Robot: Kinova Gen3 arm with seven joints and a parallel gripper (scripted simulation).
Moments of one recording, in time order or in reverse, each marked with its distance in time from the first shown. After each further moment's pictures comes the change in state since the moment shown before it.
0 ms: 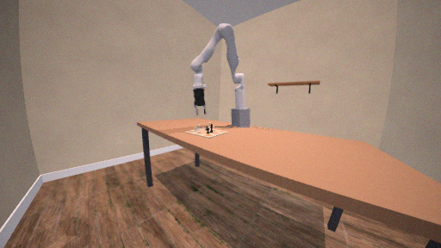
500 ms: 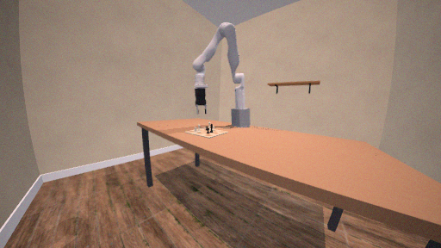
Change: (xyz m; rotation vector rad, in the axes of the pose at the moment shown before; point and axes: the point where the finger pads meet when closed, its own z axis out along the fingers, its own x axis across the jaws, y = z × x) arm -0.006 0.004 -0.003 -0.024 0.022 0.029
